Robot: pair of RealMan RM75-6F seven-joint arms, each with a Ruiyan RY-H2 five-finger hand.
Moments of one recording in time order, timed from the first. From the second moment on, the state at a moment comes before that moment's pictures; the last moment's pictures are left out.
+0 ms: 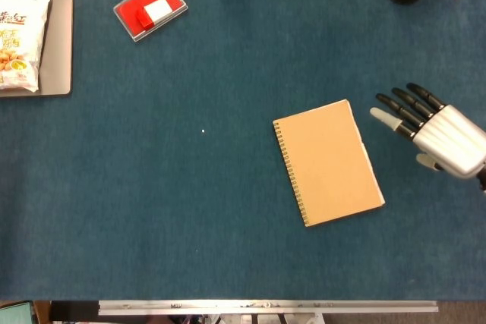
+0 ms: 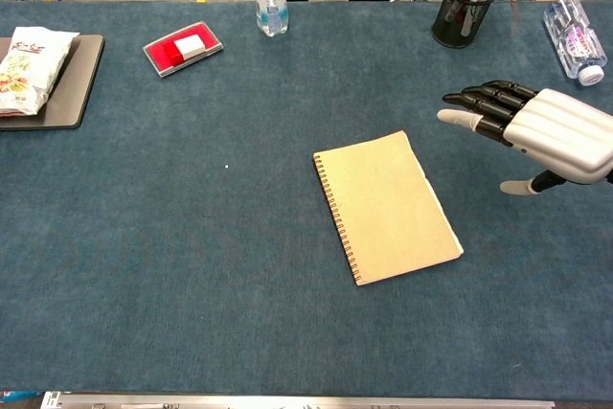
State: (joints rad) left arm -0.09 -1.06 -0.02 -1.66 1.41 1.39 0.05; right arm 0.46 -1.49 -0.12 -0.94 -1.92 1.37 0.05
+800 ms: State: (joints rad) left arm -0.09 -1.05 -0.02 -1.66 1.40 1.39 0.04; right arm 0.50 -1.71 -0.21 -0.55 -1.97 1.50 0.30
